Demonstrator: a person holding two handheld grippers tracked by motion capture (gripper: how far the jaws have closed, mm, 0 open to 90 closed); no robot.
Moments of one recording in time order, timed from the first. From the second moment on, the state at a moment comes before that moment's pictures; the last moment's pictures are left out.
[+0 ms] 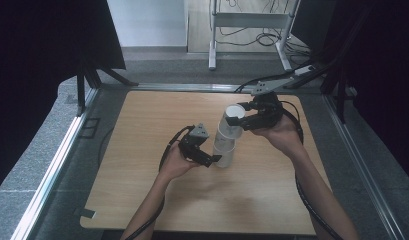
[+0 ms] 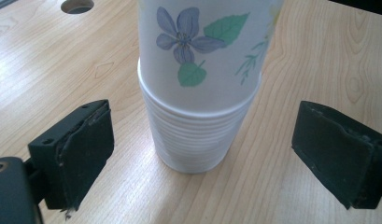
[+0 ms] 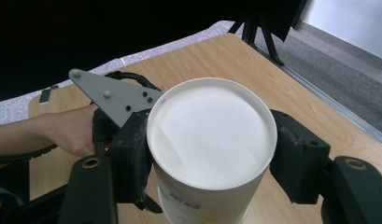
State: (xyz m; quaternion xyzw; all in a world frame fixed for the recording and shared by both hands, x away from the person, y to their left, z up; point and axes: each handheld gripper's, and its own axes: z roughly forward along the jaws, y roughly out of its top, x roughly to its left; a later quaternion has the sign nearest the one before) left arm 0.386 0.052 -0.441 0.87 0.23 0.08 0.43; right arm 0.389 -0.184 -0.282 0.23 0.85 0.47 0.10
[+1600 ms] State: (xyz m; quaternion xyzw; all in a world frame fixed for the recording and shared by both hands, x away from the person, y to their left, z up) left arm 0.321 0.063 -0.433 0.86 0.19 0.05 0.47; right arm 0.325 -0.216 -0.323 0.19 0.85 0.49 0.08
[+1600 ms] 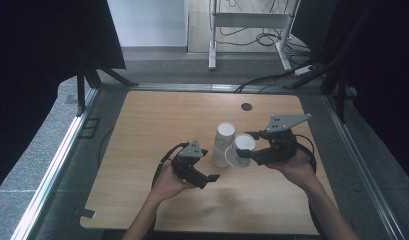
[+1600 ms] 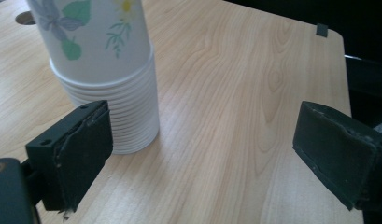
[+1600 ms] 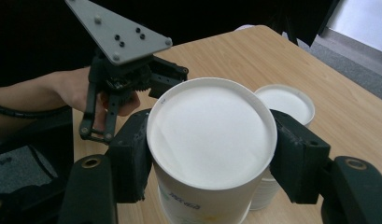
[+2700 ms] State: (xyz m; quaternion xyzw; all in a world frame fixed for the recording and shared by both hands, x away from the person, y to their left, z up) left arm 0.304 0.048 -0.442 0.85 0.15 0.04 0.50; right arm 0.312 -0.220 -0.382 0.18 0.82 0.54 0.05
